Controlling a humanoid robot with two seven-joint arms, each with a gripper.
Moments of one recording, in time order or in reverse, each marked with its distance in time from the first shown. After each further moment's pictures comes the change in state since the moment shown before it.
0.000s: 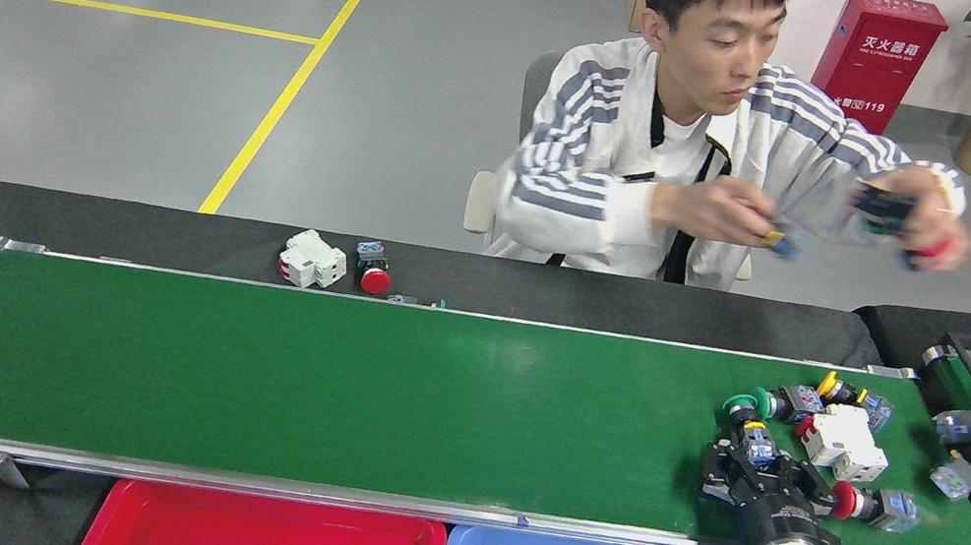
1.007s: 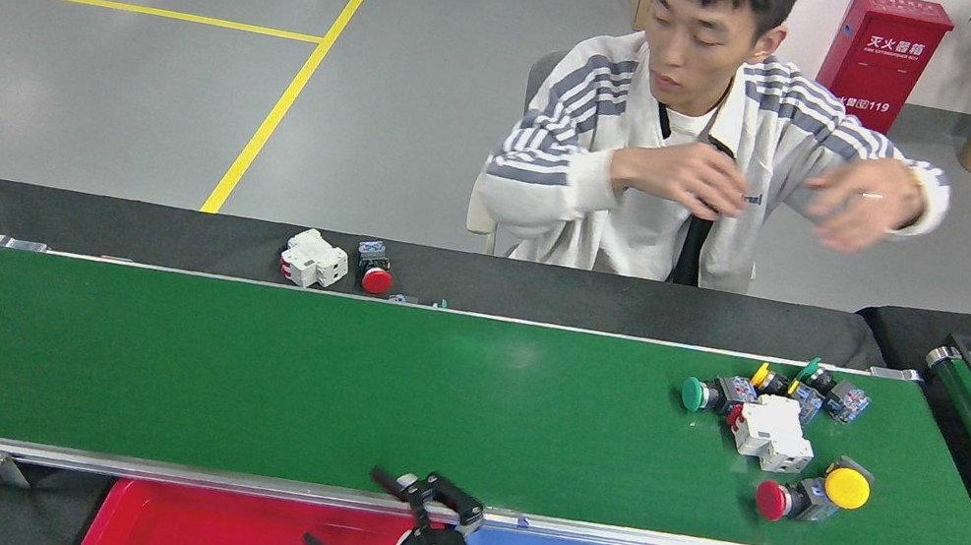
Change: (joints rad) left arm -0.007 0.000 0.010 0.000 -0.001 -0.001 -0.001; right arm 0.367 0.102 0.295 -0.490 0.051 -0.135 -0.090
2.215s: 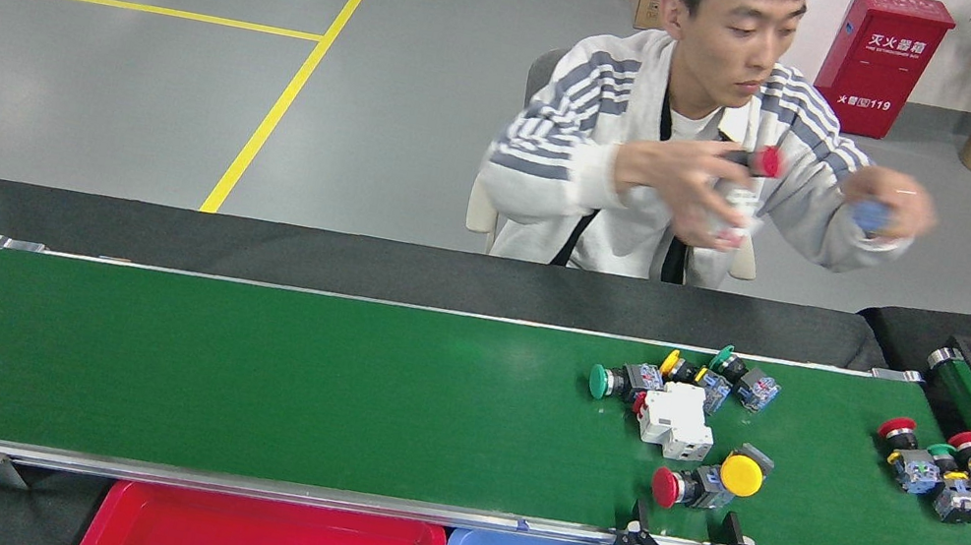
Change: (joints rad) left arm 0.002 0.007 0.000 0.001 0.000 0.001 0.000; right arm -0.060 0.010 -0.212 0.173 0.063 0.218 0.000
